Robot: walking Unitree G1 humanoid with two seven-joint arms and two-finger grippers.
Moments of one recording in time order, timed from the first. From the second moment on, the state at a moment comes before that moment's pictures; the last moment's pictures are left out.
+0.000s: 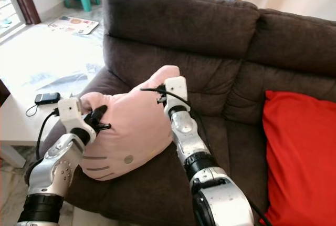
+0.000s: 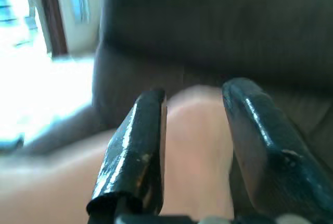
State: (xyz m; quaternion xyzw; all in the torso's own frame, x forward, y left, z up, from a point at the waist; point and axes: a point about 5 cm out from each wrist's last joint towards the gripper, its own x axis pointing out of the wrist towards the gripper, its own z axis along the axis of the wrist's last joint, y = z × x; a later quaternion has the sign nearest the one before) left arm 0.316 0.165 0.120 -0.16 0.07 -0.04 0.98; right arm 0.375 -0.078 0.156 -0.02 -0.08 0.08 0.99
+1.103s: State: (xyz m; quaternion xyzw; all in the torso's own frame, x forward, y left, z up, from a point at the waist) left arm 0.352 0.117 0.127 -0.41 0.16 -0.08 0.89; right arm 0.333 -0.158 0.109 -0.04 -0.02 -0.08 1.00
